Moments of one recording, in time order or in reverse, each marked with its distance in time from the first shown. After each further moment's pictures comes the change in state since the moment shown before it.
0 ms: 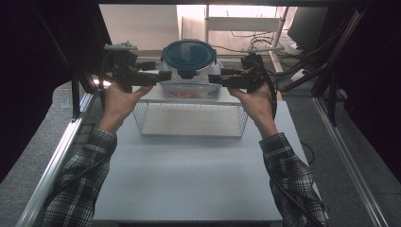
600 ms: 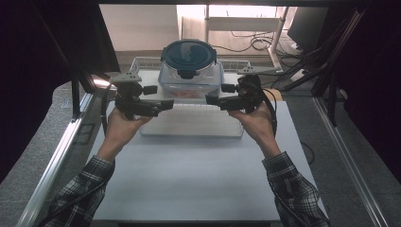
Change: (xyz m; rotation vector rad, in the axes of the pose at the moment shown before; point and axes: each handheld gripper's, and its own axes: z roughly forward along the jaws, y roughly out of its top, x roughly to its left) left arm -0.029 -0.060 -0.004 0.043 -0.029 0.043; right arm 0.021 -0.042 -0.006 0.018 0.026 -0.064
